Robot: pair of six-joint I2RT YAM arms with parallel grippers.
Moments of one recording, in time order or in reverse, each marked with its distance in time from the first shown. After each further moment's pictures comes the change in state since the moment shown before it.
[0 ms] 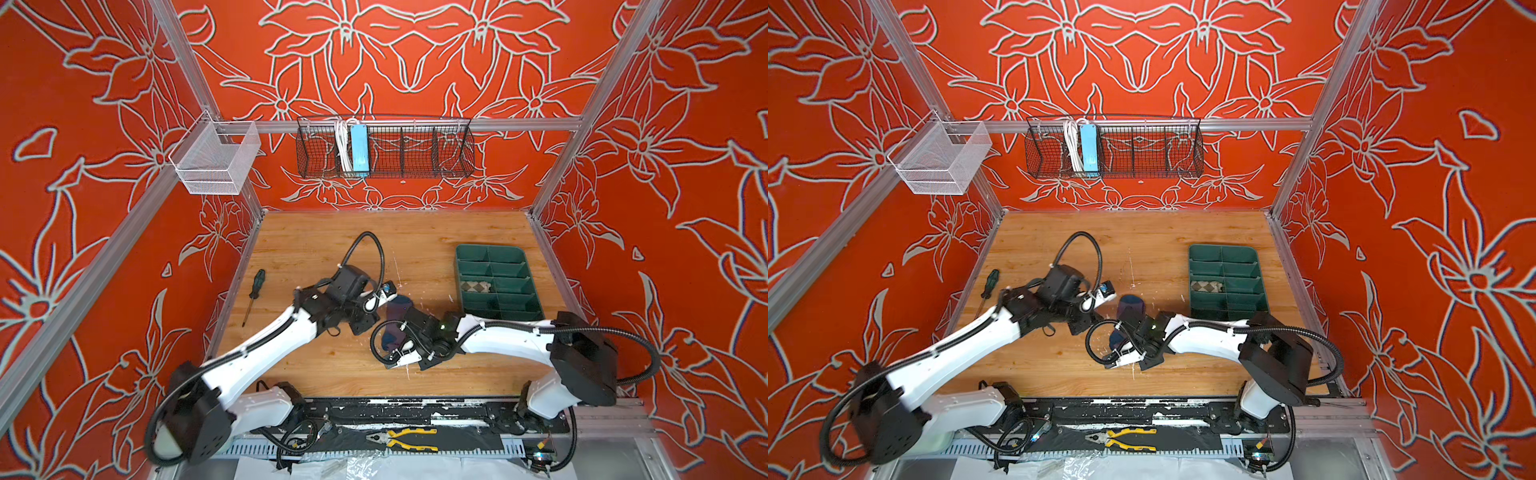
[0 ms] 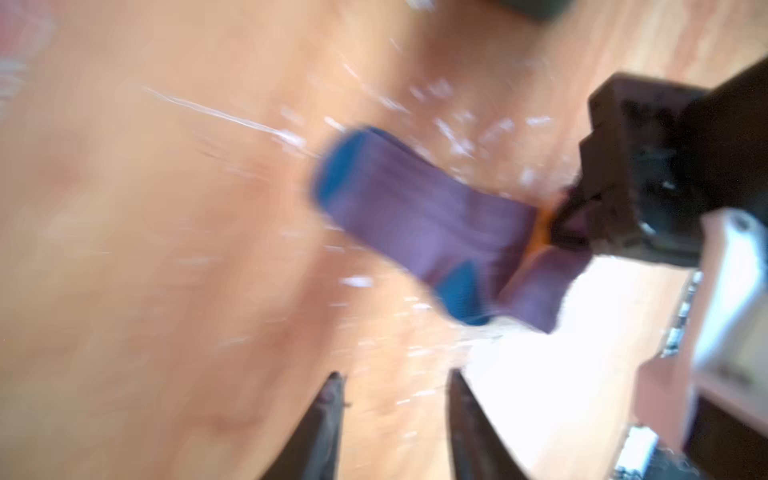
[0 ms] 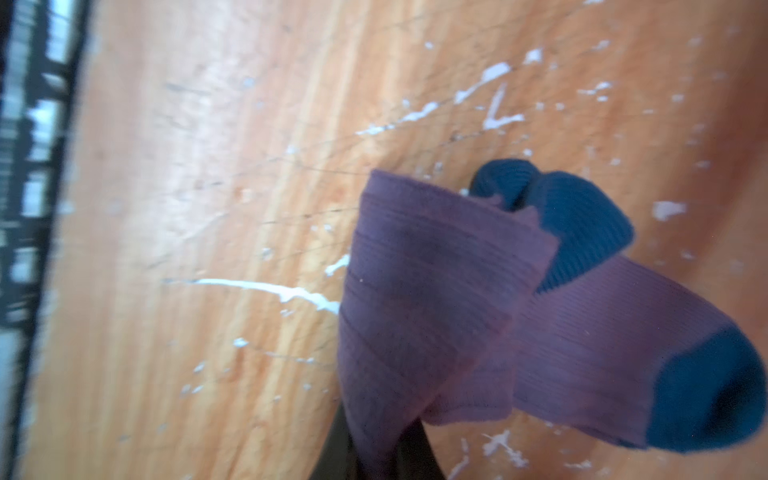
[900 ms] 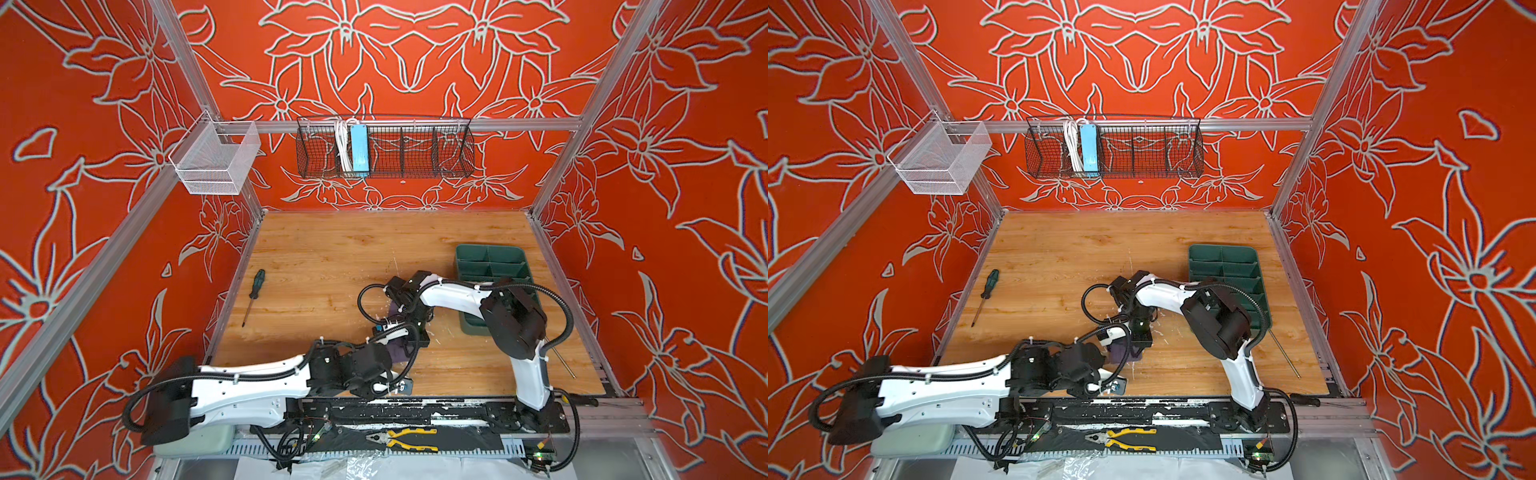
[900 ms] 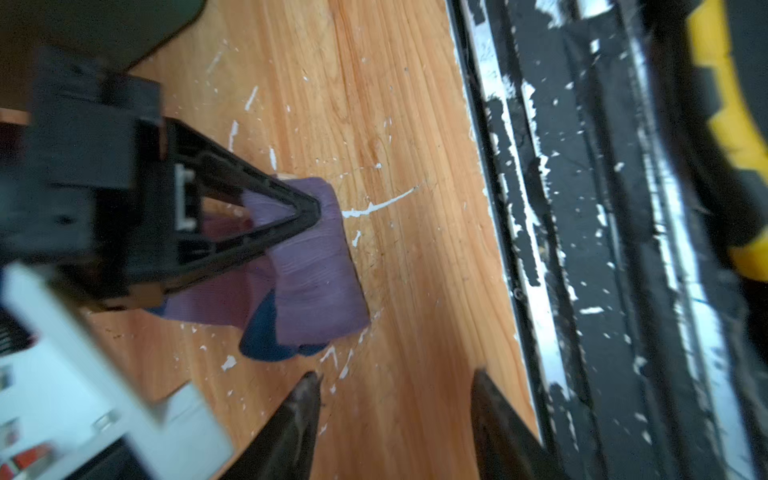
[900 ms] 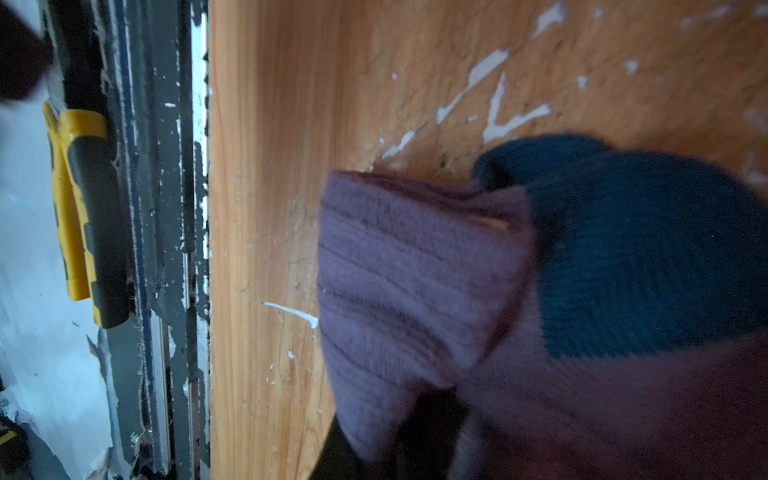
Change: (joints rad) left arm -0.611 -0.013 -0.321 0.153 -0.243 0.209; right arm -0.206 0.434 0.469 -0.487 -0.406 0.004
